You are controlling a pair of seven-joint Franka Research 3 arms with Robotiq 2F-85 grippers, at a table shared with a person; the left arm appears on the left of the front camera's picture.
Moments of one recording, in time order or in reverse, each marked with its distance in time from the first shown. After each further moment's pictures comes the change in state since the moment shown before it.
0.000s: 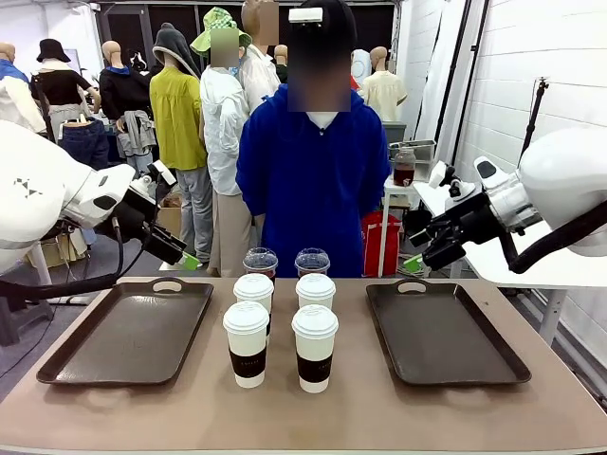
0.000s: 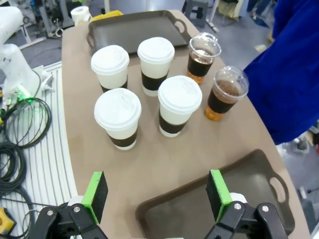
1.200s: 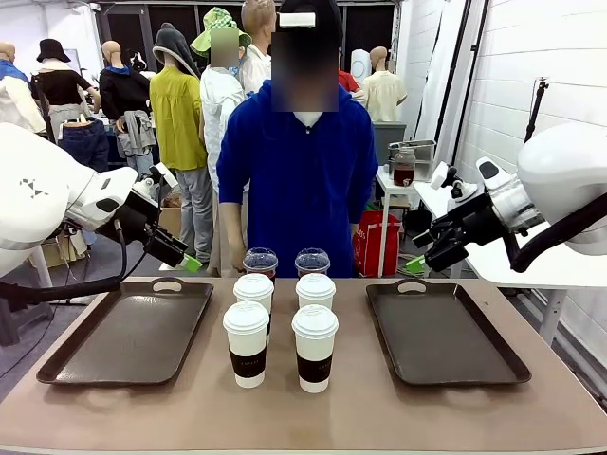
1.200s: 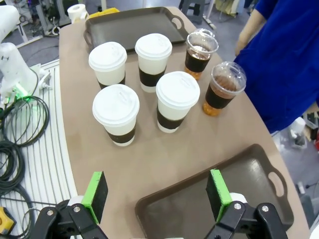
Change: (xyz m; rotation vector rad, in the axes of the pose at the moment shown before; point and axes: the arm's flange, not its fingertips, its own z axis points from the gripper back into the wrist) left arm 0.000 -0.001 -0.002 0.011 0.008 -0.008; right arm -0.001 0.003 0.004 -0.021 0.021 -0.011
